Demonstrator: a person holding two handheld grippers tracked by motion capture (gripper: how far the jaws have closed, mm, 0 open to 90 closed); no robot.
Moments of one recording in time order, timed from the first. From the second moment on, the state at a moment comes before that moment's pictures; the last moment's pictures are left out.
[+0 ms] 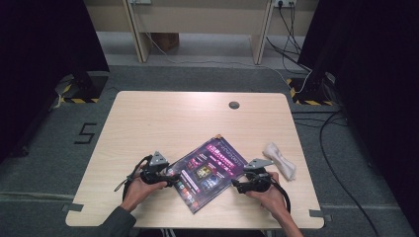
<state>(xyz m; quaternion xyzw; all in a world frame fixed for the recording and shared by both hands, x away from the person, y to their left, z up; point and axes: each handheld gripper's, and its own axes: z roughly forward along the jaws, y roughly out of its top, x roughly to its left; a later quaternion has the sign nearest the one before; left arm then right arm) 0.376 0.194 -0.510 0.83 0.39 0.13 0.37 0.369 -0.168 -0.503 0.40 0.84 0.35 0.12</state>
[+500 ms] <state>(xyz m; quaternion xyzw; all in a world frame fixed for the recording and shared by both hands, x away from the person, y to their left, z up) 0.335 0.188 -0.505 0.85 0.37 0.13 0.35 0.385 -0.160 -0.503 0.39 0.85 0.34 0.12</state>
